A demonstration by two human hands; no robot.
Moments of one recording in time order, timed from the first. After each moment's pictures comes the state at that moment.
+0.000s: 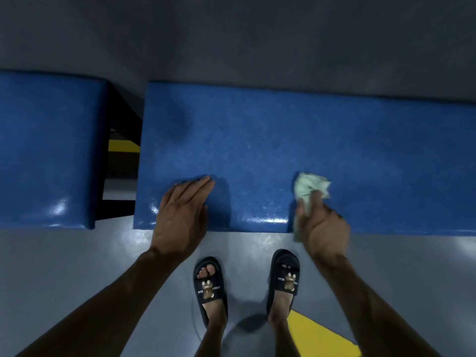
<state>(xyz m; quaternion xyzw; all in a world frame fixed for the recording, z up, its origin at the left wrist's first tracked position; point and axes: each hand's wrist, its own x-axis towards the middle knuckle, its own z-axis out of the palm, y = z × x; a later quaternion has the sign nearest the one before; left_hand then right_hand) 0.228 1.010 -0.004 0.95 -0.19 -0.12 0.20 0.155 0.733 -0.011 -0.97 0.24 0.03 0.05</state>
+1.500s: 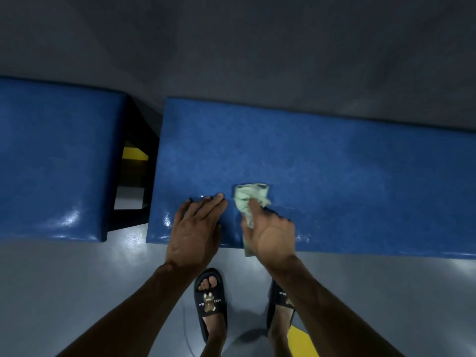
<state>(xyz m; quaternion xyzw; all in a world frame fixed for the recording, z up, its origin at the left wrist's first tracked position) 0.232 1.017 -0.012 0.95 -0.20 -0.13 0.18 0.211 0.837 -0.007 -1.00 0.05 0.04 0.02</state>
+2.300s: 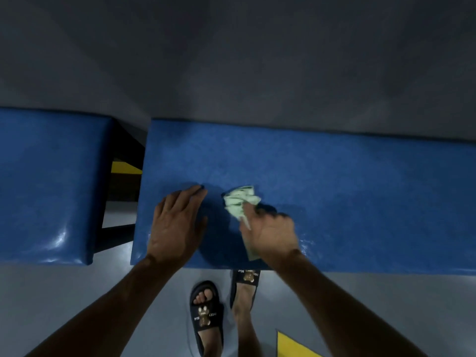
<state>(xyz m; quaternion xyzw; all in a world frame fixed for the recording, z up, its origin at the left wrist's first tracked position) 0.289 0.997 0.005 0.97 -0.16 -0.11 0.17 0.250 0.785 -0.008 -1.00 -0.02 0.07 0.04</state>
